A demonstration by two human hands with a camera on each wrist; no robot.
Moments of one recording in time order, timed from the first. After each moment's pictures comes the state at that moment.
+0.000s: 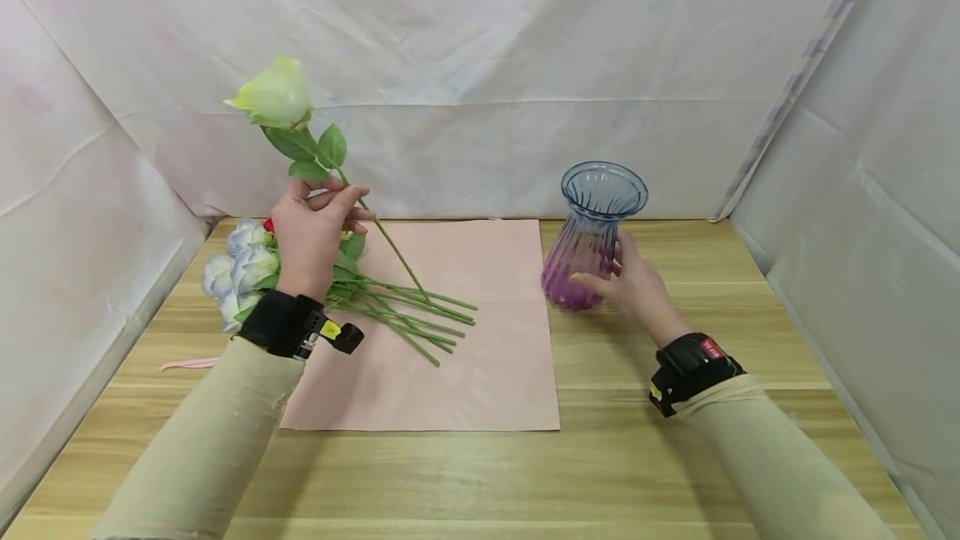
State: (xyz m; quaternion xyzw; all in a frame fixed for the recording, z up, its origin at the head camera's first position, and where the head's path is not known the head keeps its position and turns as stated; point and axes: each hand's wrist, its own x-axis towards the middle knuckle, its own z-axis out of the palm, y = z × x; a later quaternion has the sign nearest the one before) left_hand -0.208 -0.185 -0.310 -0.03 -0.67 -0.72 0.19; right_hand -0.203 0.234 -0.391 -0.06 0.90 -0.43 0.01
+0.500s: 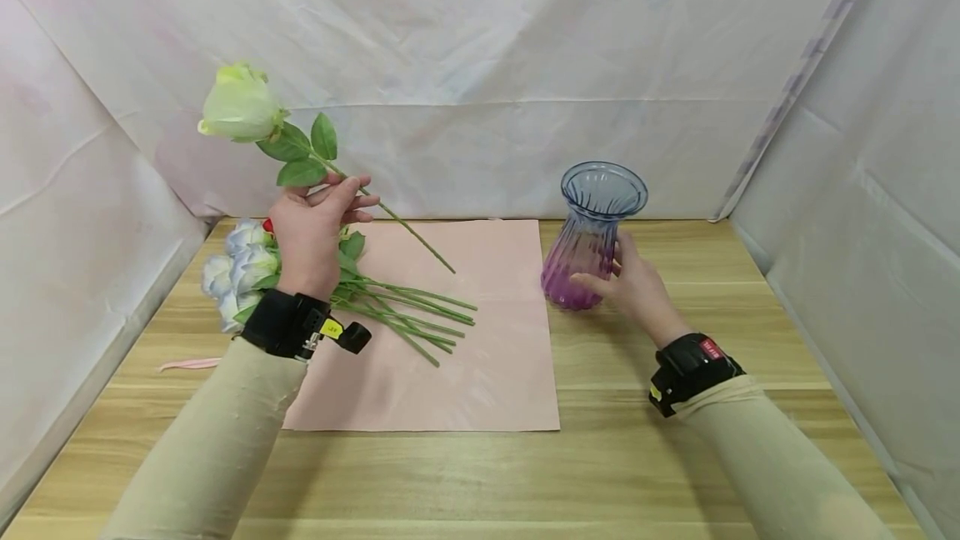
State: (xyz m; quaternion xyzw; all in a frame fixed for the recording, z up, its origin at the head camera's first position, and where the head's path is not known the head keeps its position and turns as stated) left_hand -0.210 -0.176 -0.302 -0.03 -0.58 -0.79 0.20; right_hand -0.202 0.233 -0.392 -0.07 0.90 -0.43 0.01
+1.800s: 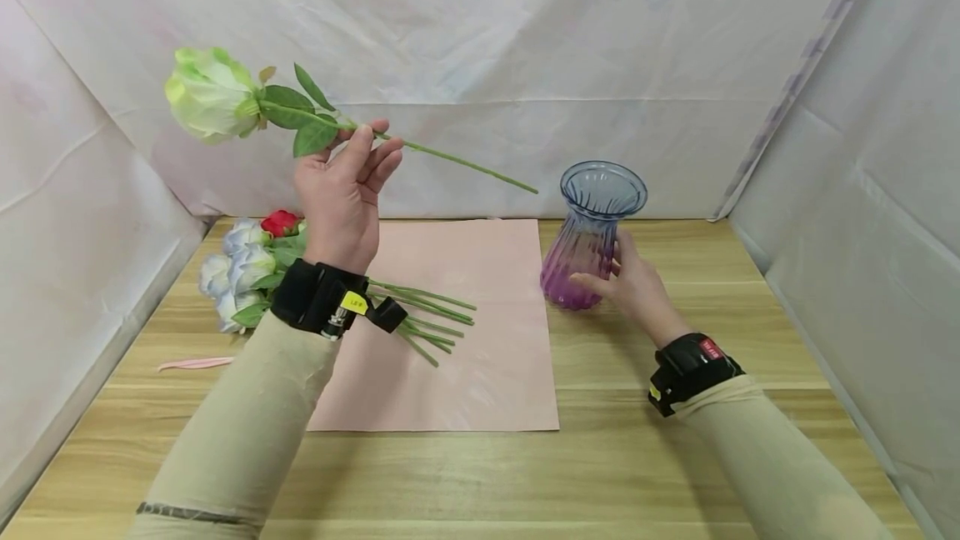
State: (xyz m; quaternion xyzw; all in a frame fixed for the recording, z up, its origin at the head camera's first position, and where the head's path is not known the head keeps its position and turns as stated) left_hand -0.215 -0.126 -0.258 -0.11 -0.38 -0.90 0.17; right_hand -0.201 0.233 -0.390 -0.06 0.90 -0.44 0.02
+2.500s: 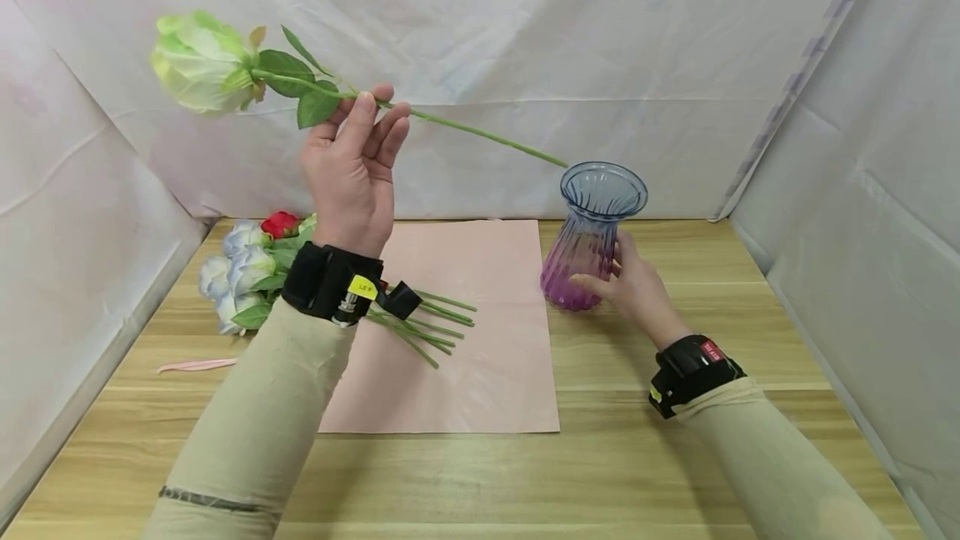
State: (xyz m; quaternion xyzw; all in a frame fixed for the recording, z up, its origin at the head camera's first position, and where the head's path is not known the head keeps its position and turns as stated) left_hand -0.220 -0.105 -0.233 -0.13 -0.32 -0.92 0.17; right_hand -0.202 0.233 -0.394 -0.07 0.89 -0.44 0.01
